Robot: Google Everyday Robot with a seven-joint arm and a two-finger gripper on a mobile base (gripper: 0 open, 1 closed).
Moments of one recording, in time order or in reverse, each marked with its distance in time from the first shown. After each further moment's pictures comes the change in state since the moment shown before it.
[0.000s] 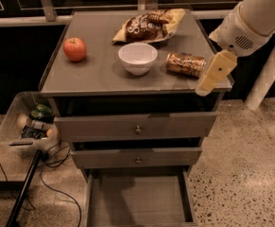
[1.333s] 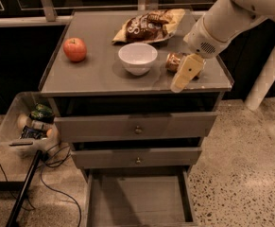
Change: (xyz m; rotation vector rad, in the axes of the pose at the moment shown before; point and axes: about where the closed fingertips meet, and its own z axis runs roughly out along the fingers) arm -0.042 -0.025 0.071 -0.008 -0.052 -0.047
